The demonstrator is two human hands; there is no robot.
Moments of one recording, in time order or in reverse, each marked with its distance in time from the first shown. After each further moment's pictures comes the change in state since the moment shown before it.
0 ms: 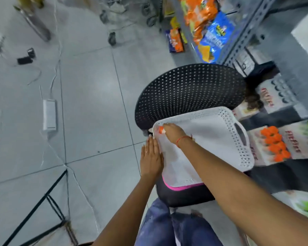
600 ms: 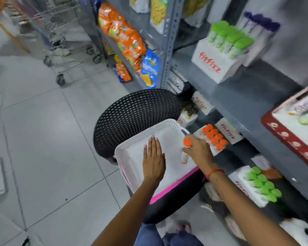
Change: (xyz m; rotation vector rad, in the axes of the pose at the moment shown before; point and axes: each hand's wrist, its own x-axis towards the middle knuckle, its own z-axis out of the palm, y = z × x) left_hand 0.010 0.135 -0.030 0.016 0.163 0.432; right_hand -0.228 0.087 -0.102 0.294 0.565 0.451
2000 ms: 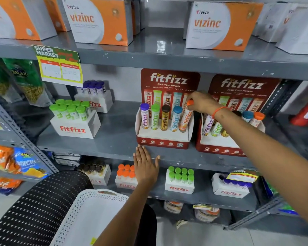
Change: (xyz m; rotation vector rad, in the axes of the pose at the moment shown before) left_hand 0.054 0.283 -0.021 -0.030 -0.149 0.605; right_hand -0.104 0.153 -0.354 -0.175 0.396 0.617
